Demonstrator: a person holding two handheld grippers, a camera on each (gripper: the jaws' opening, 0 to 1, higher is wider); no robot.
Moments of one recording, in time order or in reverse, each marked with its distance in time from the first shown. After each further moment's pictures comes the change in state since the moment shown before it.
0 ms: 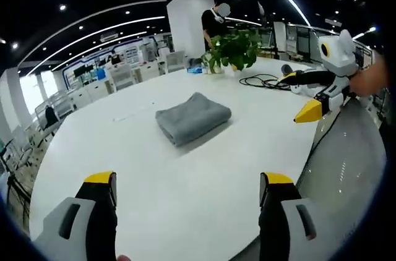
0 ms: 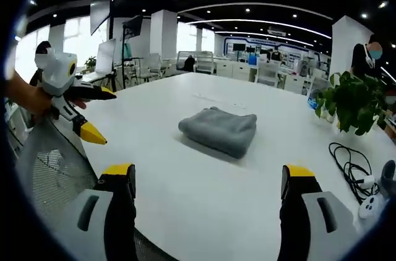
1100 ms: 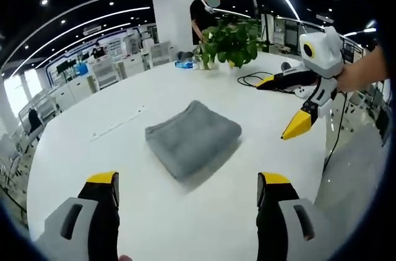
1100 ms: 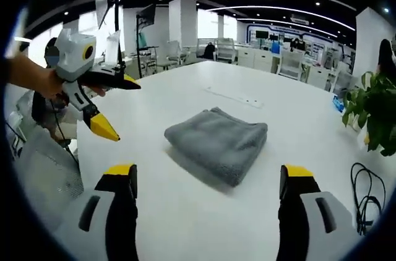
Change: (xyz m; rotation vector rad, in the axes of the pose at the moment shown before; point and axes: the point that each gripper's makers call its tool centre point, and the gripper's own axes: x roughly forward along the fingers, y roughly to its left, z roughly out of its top) left arm 0.089 0.017 0.055 0.041 0.100 -0.121; right arm 0.085 -0.053 0.023 0.015 0.095 0.179
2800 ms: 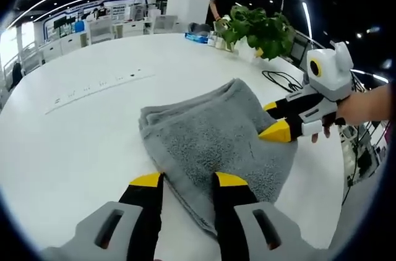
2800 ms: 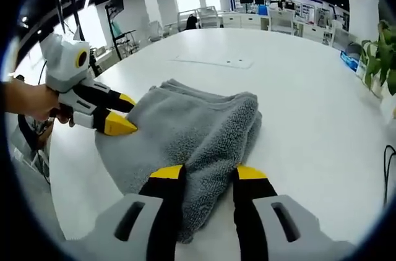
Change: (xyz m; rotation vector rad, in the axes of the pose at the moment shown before) left arm 0.162 0.056 -0.020 -0.244 0.110 -0.119; right arm 0.138 -0.079 -0.037 0.170 0.199 -0.010
